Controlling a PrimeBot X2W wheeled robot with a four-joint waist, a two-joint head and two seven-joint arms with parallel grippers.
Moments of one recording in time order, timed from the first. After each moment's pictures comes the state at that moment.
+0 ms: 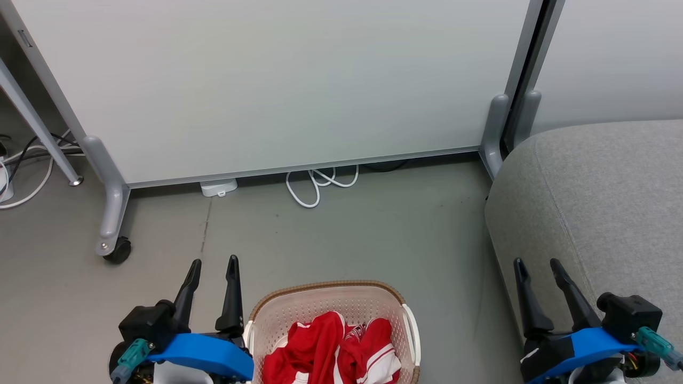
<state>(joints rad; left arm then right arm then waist) -0.06 0.06 -0.14 0.27 -0.38 -0.09 -0.19 -0.04 -0.04 -0.02 0.20 0.29 0.13 -0.13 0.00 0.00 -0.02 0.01</state>
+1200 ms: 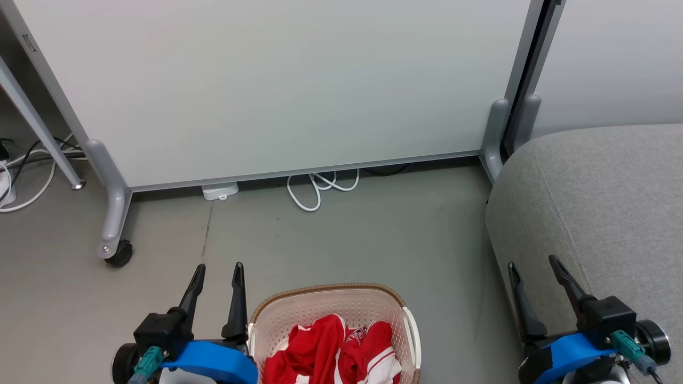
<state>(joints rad) -0.07 0.05 -0.14 0.34 -0.28 -0.10 -0.26 -0.04 -0.05 -0.03 0.19 0.01 0.13 -0.17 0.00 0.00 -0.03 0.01</state>
